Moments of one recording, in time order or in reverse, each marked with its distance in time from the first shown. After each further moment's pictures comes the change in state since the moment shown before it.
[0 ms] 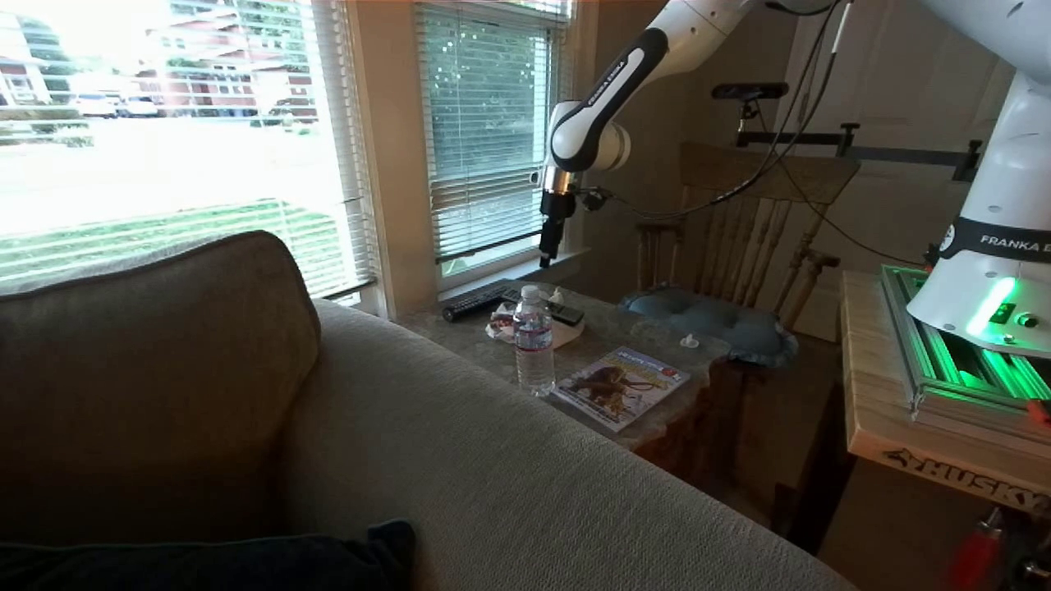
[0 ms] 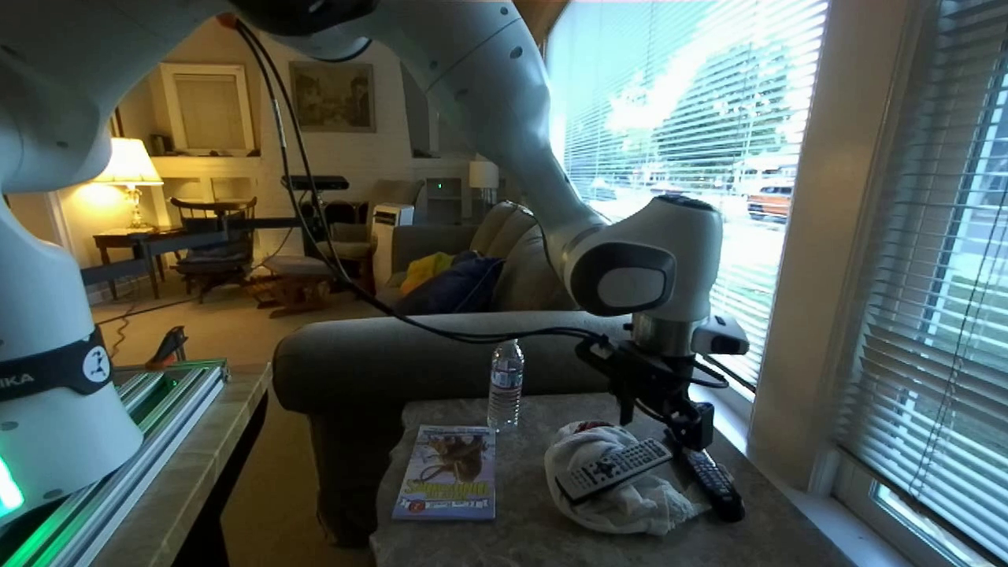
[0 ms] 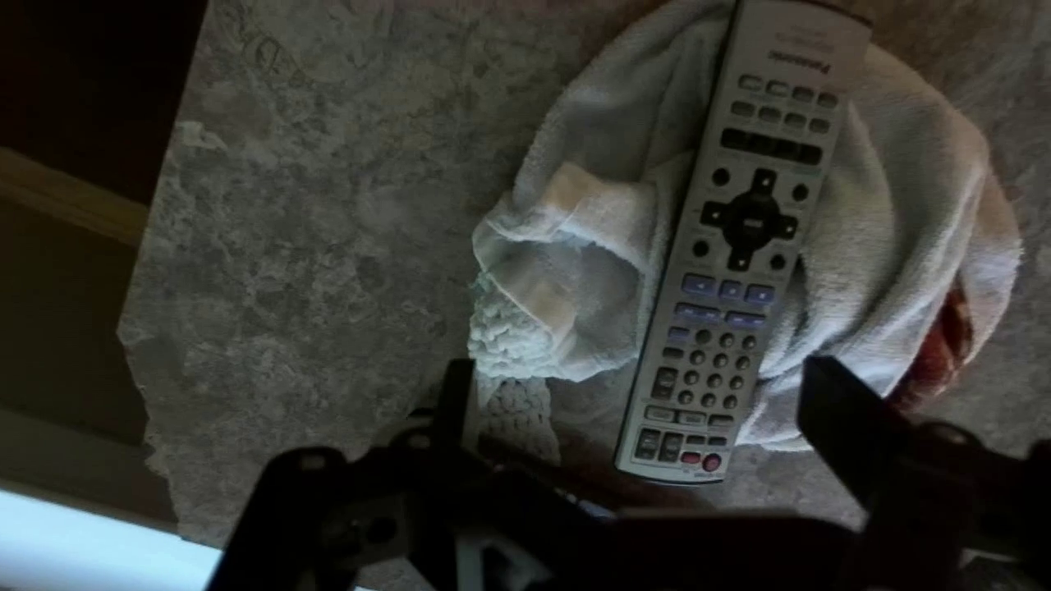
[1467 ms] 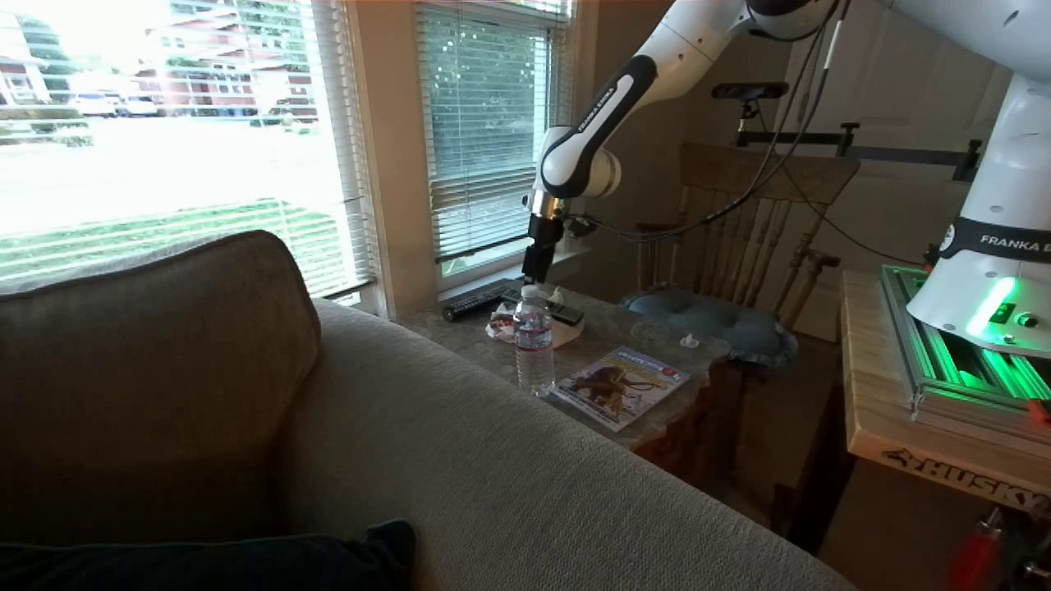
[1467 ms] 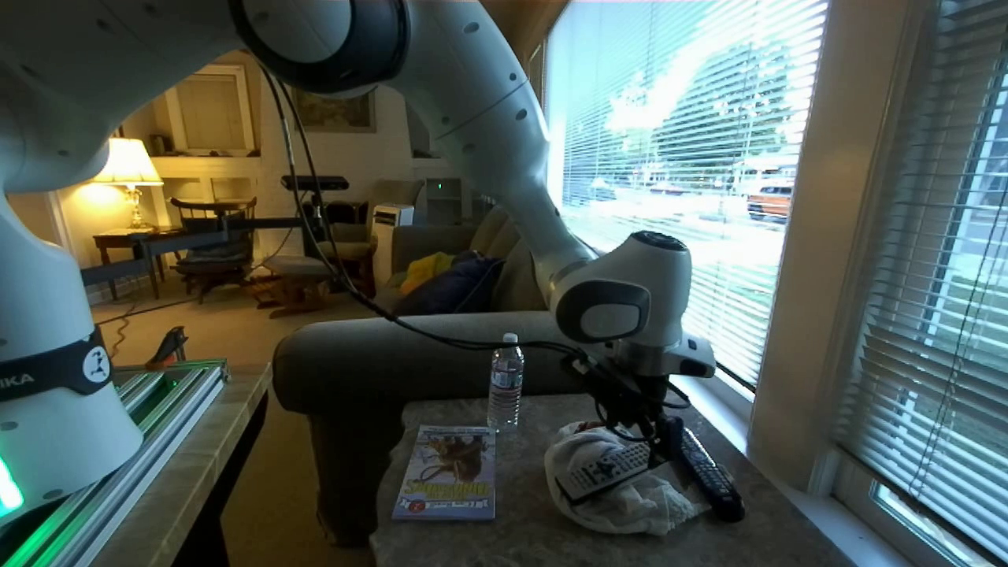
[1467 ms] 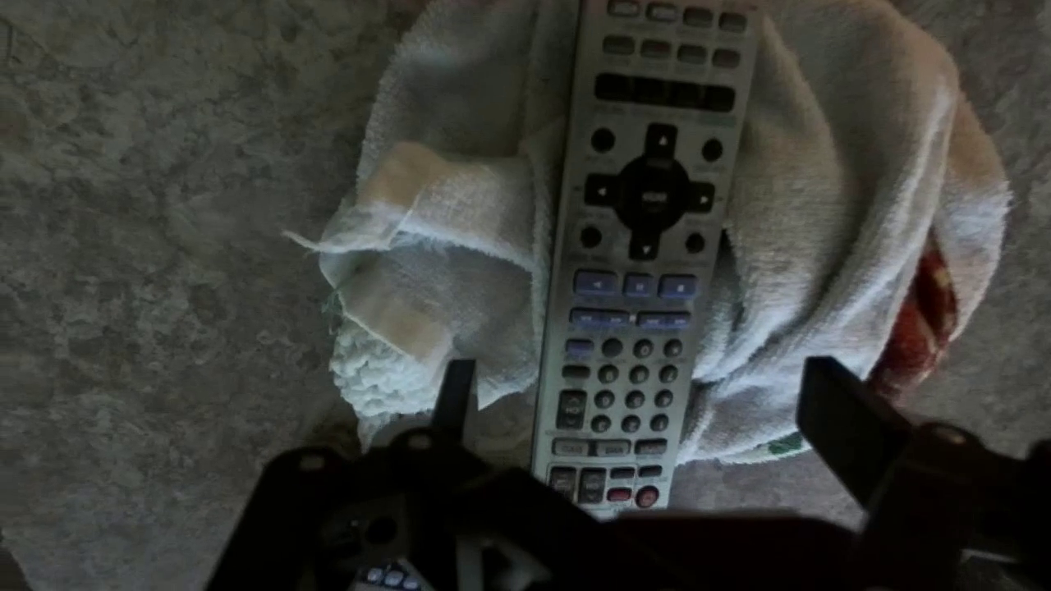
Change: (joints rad) arm 0.031 0.111 0.041 0.055 0.011 0.077 0.123
